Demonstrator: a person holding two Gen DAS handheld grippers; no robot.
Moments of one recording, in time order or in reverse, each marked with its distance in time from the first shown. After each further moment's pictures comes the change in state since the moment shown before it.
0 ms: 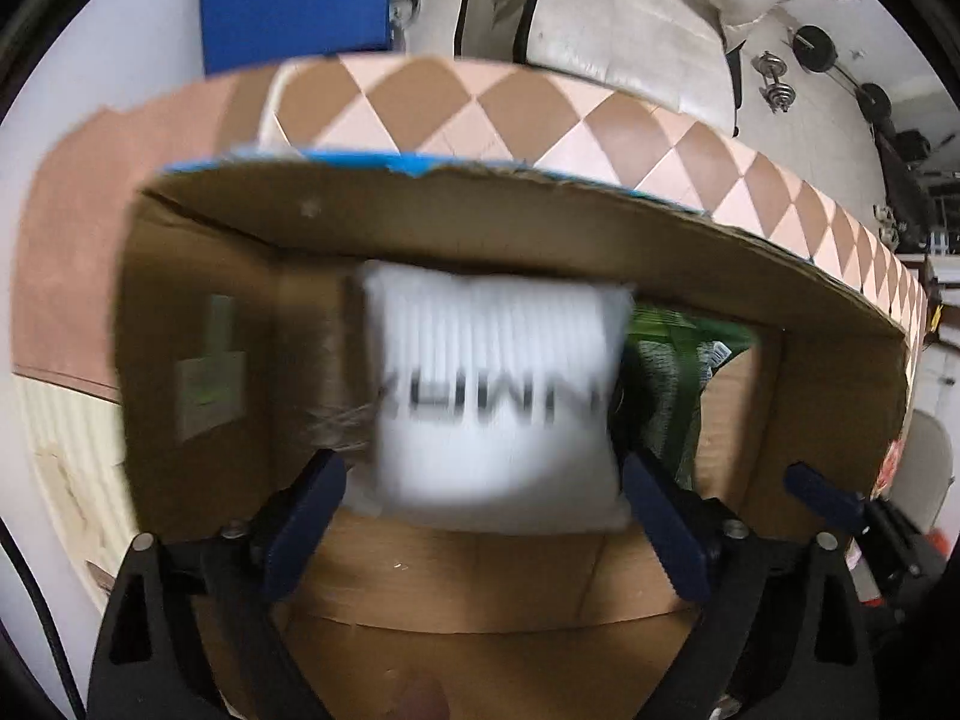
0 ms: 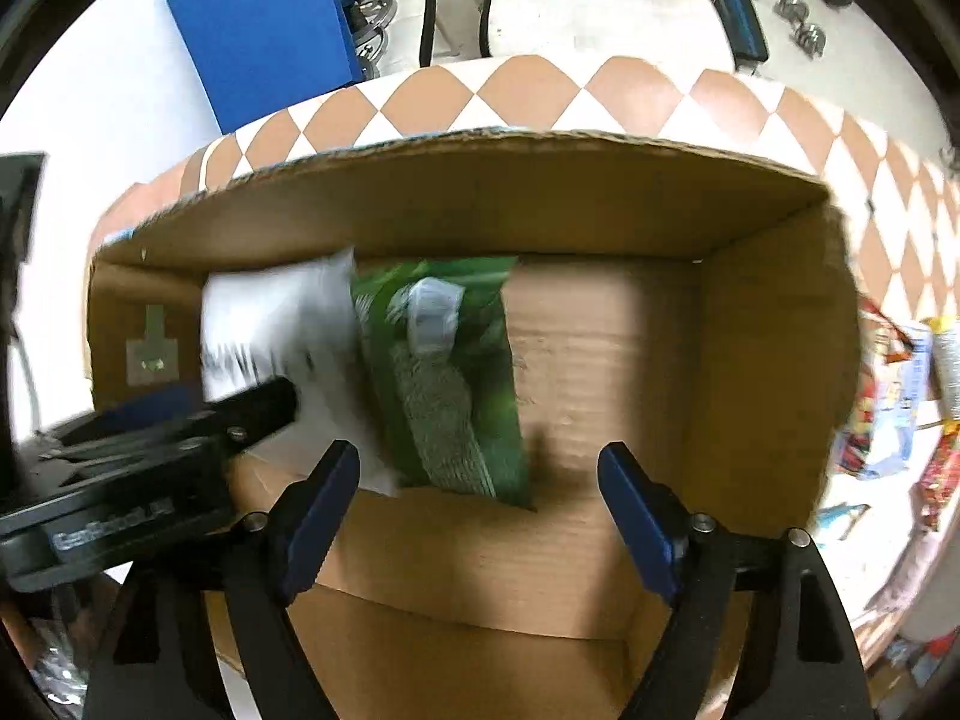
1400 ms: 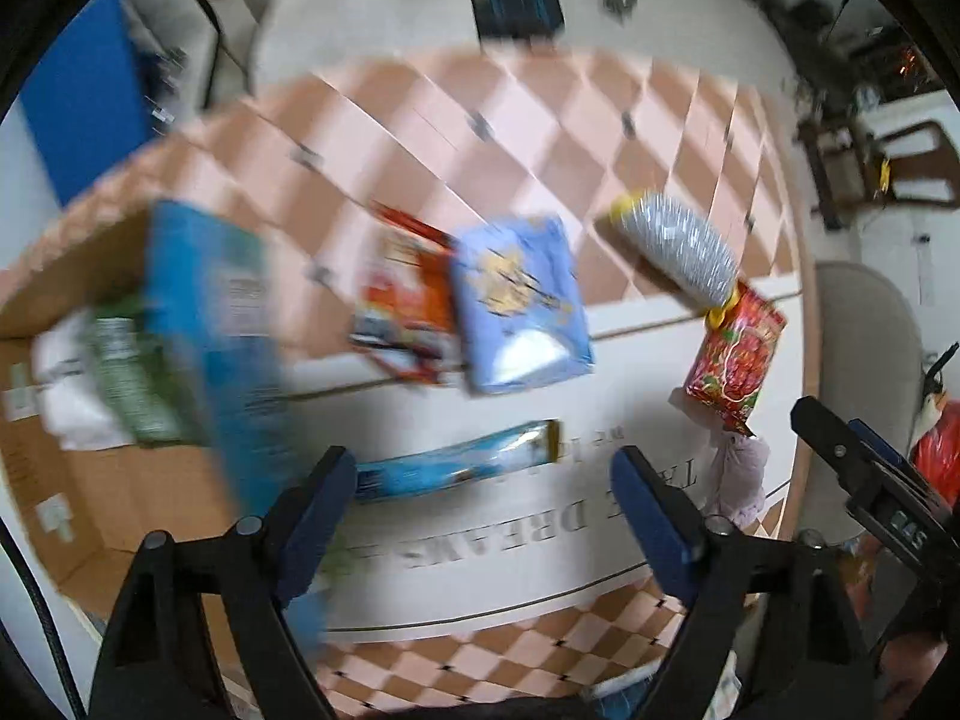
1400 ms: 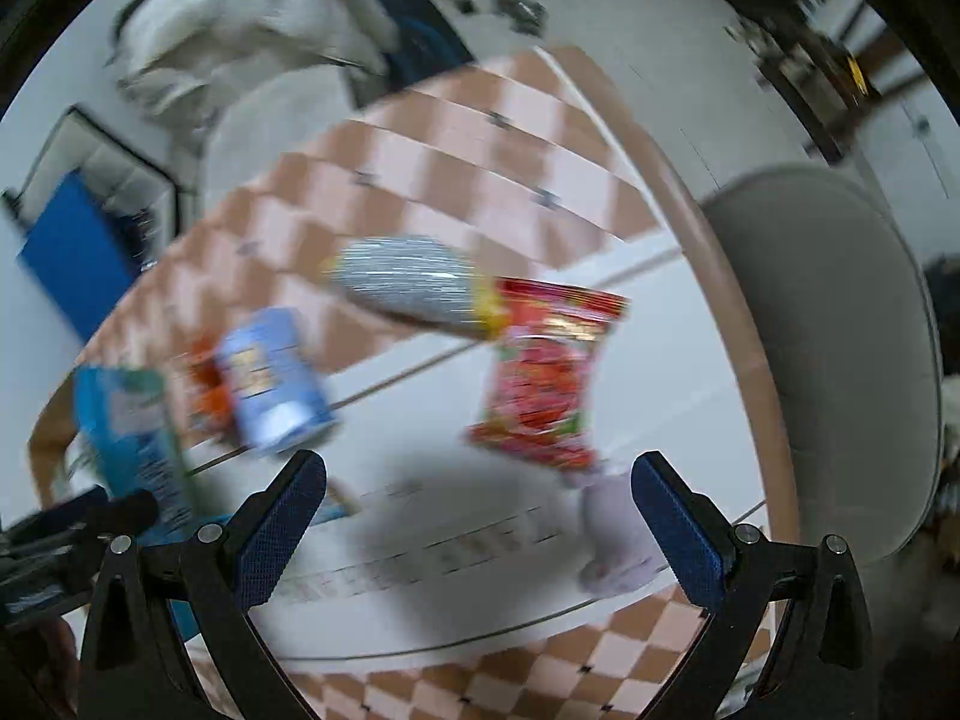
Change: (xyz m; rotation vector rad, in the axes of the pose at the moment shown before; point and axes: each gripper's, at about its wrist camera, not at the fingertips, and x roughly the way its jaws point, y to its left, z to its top) left arm 0.041 -0.343 -0.045 0.262 0.076 -0.009; right arm -0.112 -0.390 -0.107 0.456 -0.188 -0.097
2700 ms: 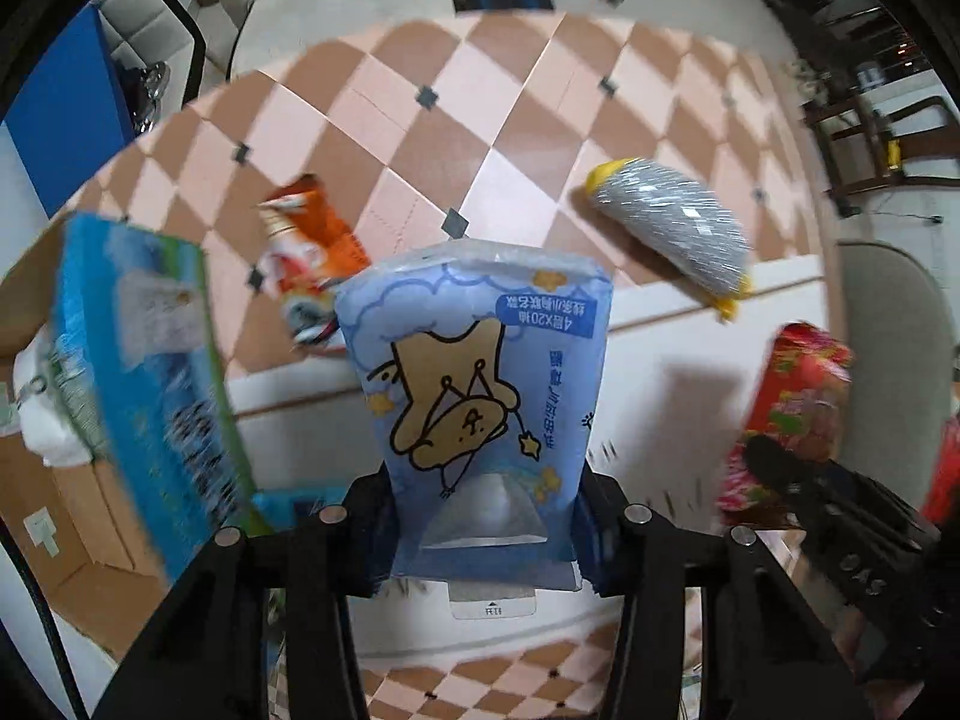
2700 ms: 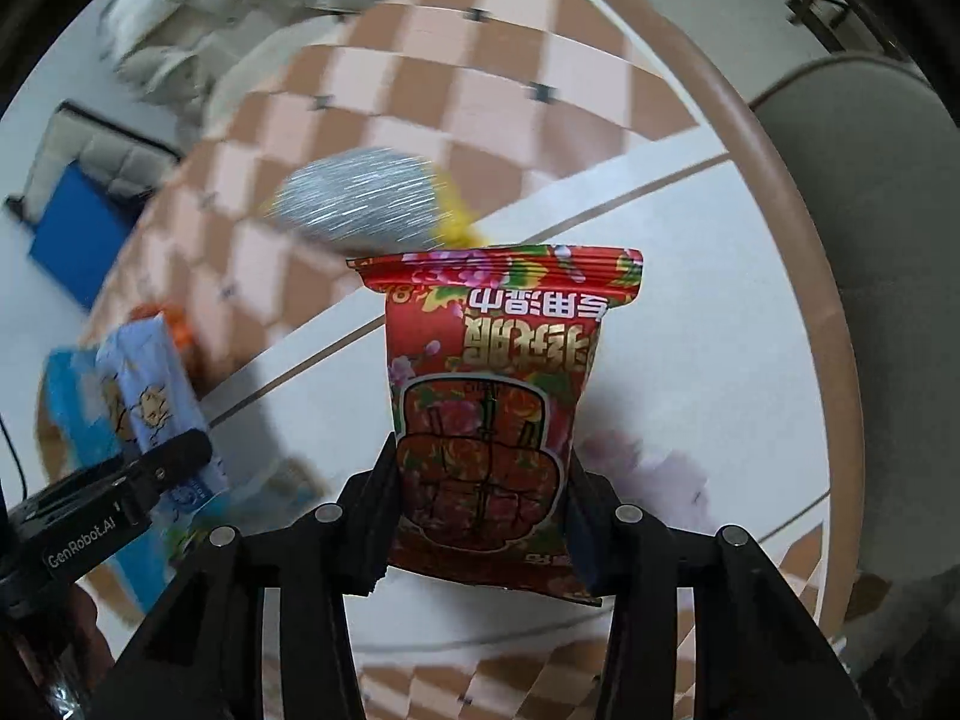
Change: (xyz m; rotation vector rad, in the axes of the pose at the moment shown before) left arm 0.023 -0.040 -0.051 0.043 -0.077 0.035; right arm 0.049 -0.032 -0.077 -0.009 0.109 0.138
